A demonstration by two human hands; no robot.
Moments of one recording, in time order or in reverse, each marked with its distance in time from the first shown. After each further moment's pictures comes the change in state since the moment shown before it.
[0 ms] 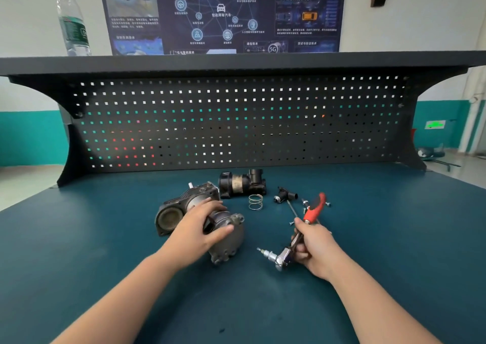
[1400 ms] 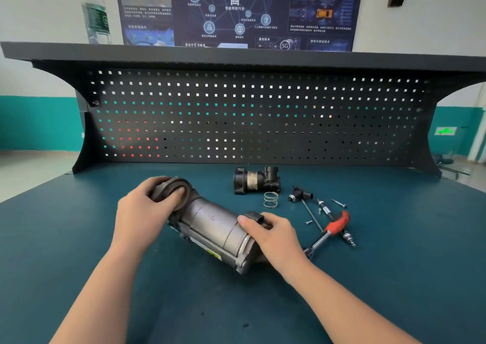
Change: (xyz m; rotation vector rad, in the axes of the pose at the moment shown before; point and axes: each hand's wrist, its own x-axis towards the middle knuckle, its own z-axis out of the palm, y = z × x) left_hand -0.031 -0.020 -0.082 -0.138 0.539 -0.392; right_hand -0.030 0.029 0.087 -0.466 -0.206 -0.470
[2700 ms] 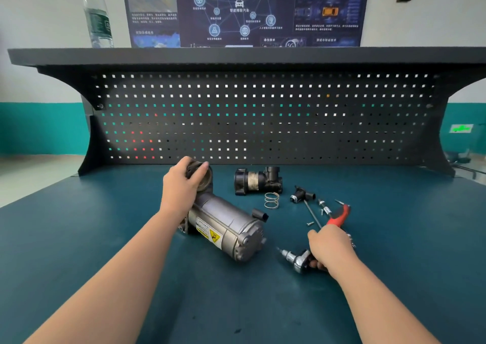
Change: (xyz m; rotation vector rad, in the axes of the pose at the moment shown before) left_hand 0.049 0.005 0.077 -0.055 -0.004 0.124; right_hand 0.018 0.016 -0.081 -0.508 0.254 0.442
